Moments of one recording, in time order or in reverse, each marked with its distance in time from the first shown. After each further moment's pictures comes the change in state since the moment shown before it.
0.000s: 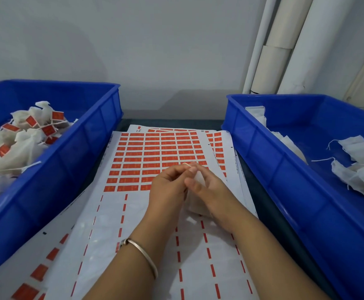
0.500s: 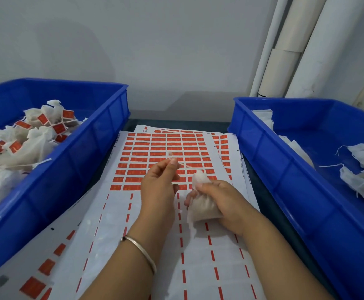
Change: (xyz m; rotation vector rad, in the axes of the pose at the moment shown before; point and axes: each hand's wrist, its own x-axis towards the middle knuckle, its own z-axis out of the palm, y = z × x) left_hand 0.013 0.005 -0.012 -0.142 0.285 -0.064; right_hand -0.002 -0.002 -0.005 0.150 0.017 0.203
